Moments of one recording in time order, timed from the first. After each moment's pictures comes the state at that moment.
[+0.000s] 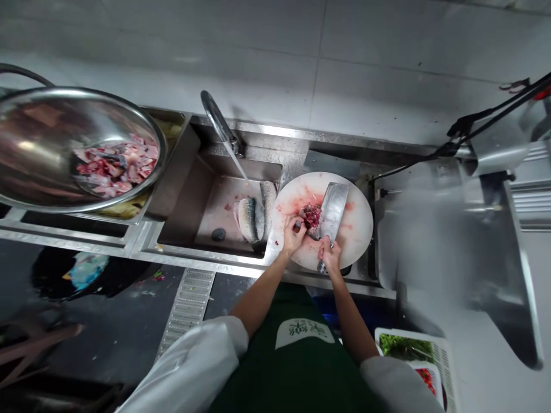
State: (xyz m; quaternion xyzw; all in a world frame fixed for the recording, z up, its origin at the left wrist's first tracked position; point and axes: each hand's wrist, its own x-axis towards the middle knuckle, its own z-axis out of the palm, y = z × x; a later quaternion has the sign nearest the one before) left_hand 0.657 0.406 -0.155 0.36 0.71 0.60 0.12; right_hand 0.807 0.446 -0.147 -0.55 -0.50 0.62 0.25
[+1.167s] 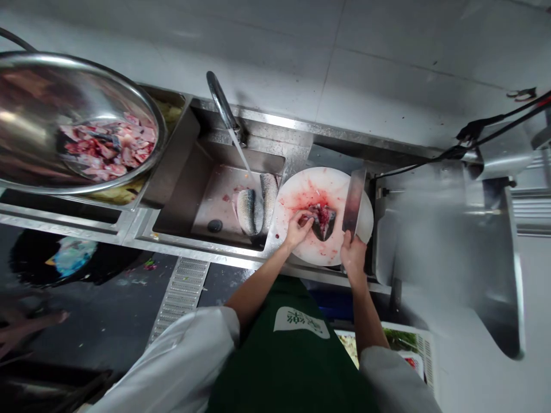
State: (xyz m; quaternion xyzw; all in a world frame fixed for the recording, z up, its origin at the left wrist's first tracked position) left_hand 0.660 0.412 -0.162 0.29 0.59 0.68 0.31; right_hand 0.842 0.478 -0.062 -0.59 -0.77 0.21 0.10
